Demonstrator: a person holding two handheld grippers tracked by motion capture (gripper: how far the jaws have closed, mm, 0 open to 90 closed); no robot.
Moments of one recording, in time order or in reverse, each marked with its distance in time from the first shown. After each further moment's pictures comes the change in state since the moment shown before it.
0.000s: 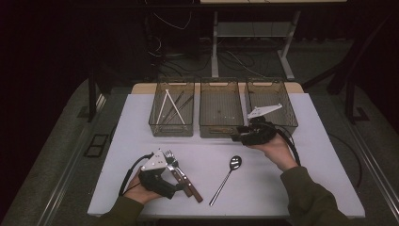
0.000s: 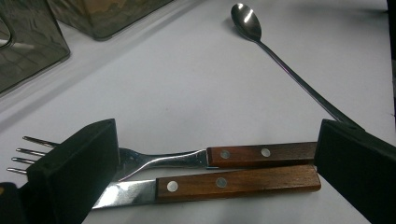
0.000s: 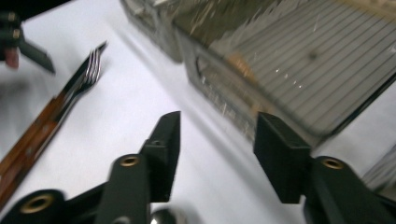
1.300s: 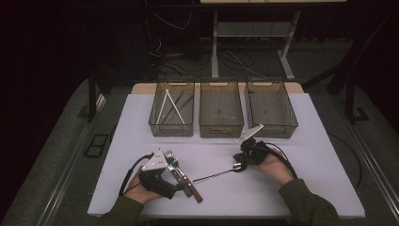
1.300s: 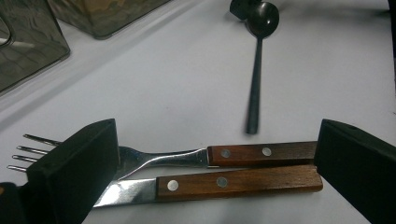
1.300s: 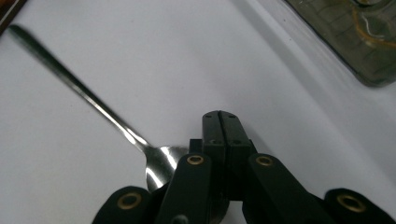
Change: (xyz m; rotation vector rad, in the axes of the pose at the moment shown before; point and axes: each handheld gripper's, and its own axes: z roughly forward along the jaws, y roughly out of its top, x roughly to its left) left arm 0.000 0.000 0.000 0.007 0.003 0.004; right arm 0.029 -0.042 0.029 0.291 -0.028 -0.111
